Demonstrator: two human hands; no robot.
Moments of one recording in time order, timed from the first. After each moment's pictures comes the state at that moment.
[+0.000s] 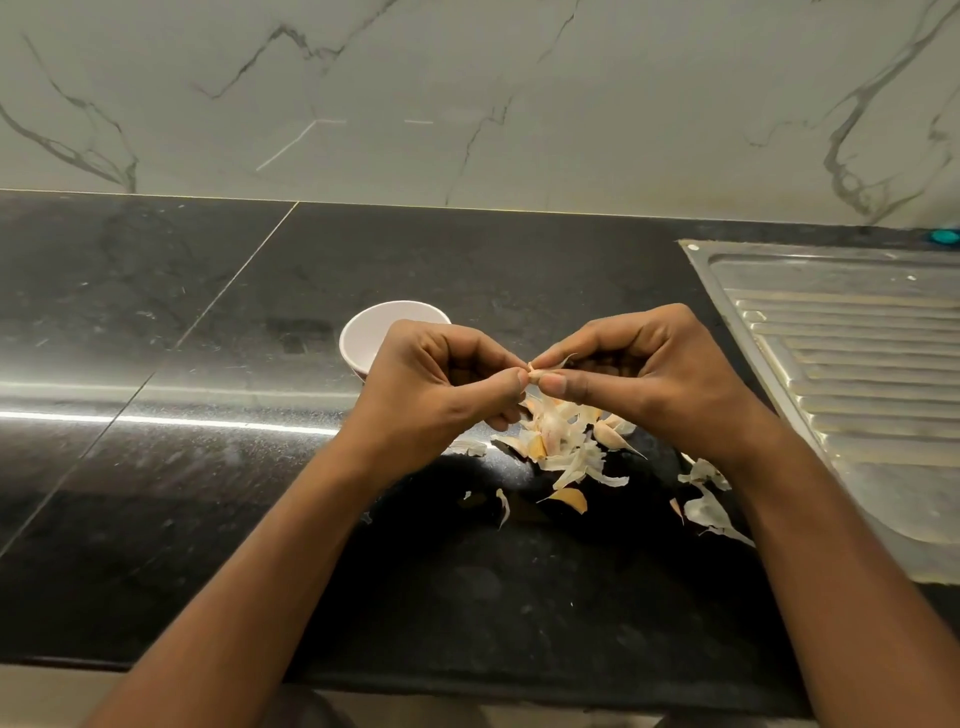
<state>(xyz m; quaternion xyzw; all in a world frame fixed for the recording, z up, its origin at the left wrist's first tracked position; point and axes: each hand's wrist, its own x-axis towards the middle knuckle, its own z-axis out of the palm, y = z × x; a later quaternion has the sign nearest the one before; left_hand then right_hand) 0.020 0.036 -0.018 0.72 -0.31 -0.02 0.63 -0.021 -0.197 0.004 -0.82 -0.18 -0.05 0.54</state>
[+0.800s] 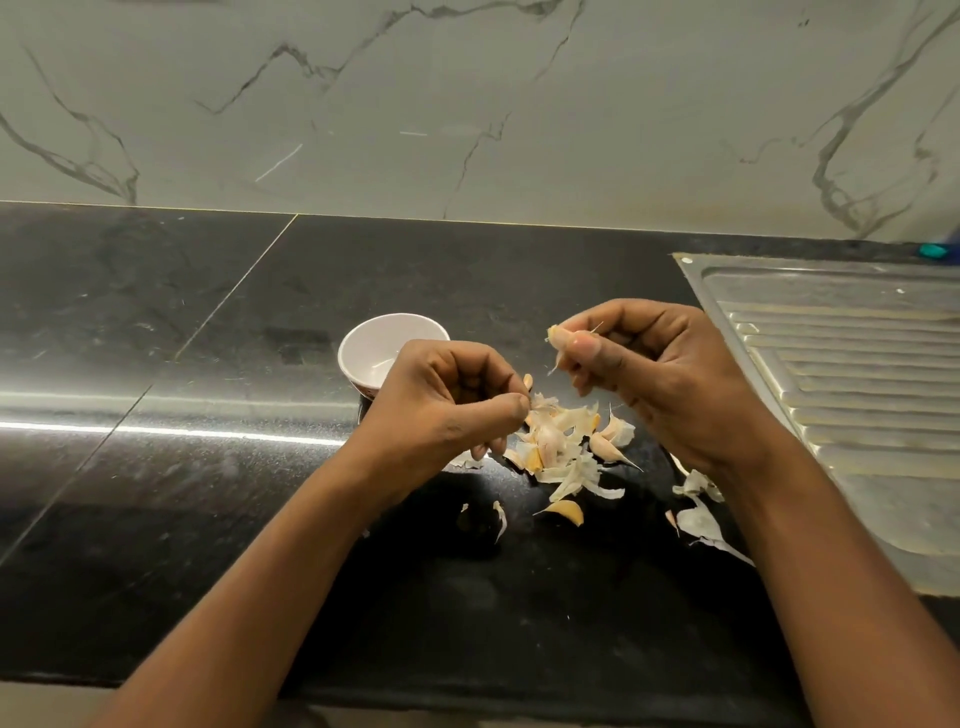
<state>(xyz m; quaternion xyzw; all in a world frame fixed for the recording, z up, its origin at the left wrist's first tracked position) 0.017 0.033 -0.019 0.68 -0.30 -0.09 0.67 -0.019 -0.195 0.007 -0.71 -0.15 -0.06 0.68</state>
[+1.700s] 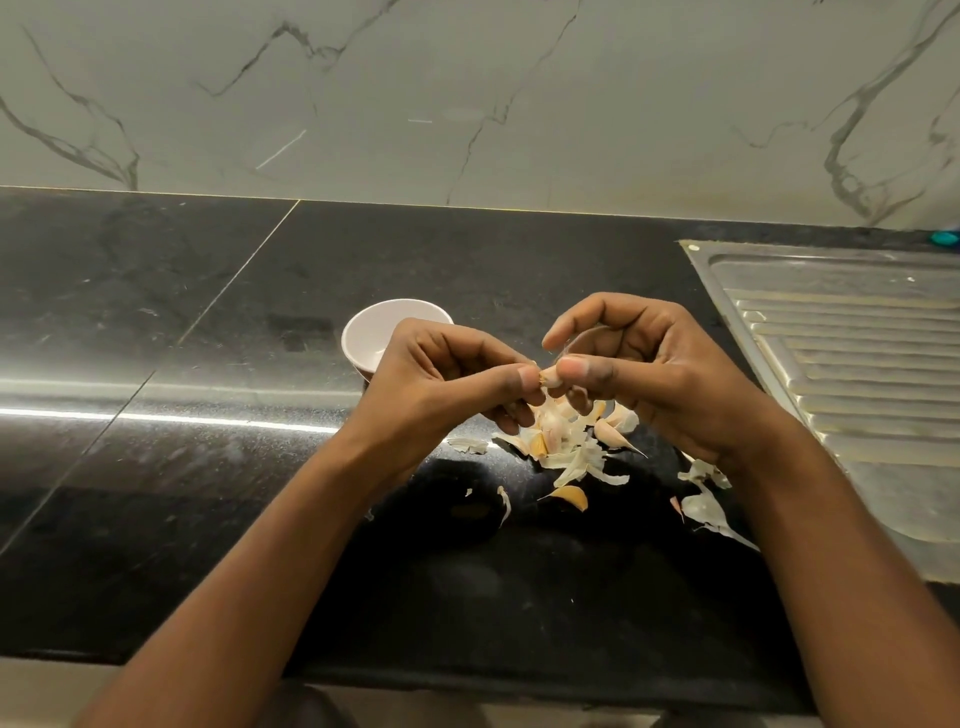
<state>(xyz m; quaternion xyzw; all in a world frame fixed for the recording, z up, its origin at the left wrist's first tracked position) 0.016 0.034 -0.014 0.63 -0.30 -0.10 0.71 -0.019 -0.199 0.005 -0.73 -0.17 0.04 0.66</state>
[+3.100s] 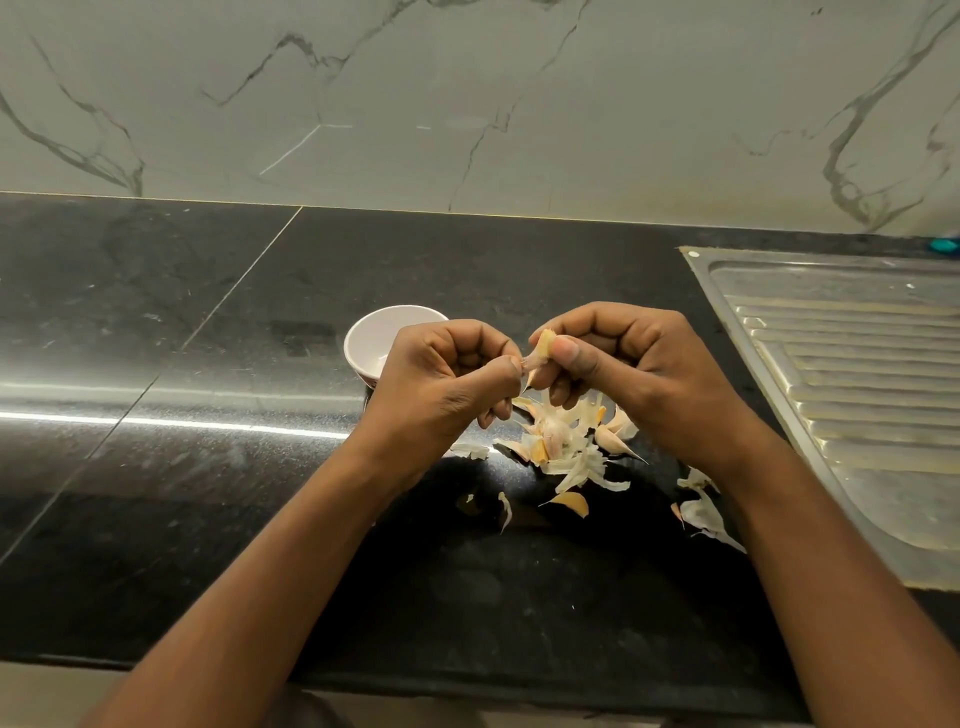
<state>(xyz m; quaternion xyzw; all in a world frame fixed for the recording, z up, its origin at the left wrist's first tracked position) 0.021 0.029 -0.021 0.66 -0.26 -0.05 0.70 -0.015 -0.190 -0.001 -0.78 -0.19 -0.05 0.59</state>
